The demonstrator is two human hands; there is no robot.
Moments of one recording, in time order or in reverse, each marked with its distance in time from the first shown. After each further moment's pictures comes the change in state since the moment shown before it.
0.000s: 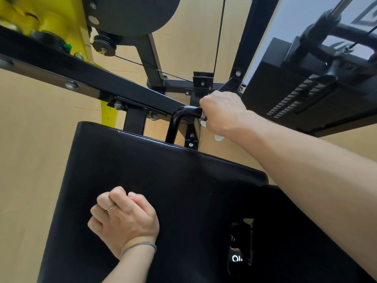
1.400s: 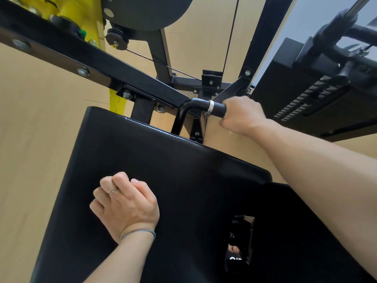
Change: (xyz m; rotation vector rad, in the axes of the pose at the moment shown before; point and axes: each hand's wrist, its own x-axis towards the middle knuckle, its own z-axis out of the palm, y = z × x) left_hand 0.000 0.000 0.002 0.029 0.077 0.035; right_hand 0.001 0.042 0.053 0.247 0.027 0.131
